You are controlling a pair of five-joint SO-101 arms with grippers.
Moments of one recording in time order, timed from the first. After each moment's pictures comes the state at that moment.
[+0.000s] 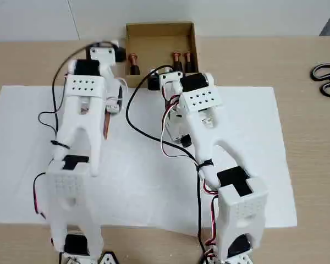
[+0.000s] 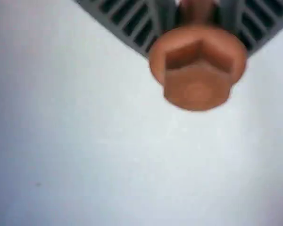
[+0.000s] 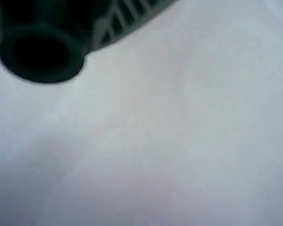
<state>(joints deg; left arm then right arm) 0.1 36.6 -43.3 99.2 5.7 -21.9 22.8 -20.3 94.0 6.1</state>
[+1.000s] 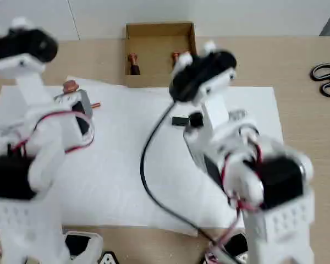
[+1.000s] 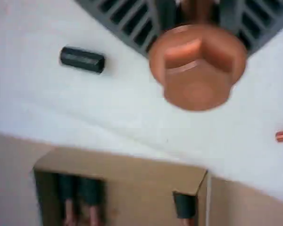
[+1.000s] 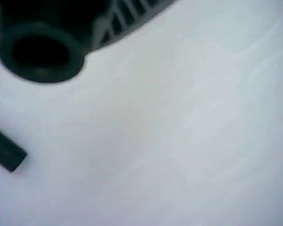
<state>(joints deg) 0.1 -39.7 -0.6 87.1 23.1 -26.1 -41.2 -1.7 95.7 6.0</state>
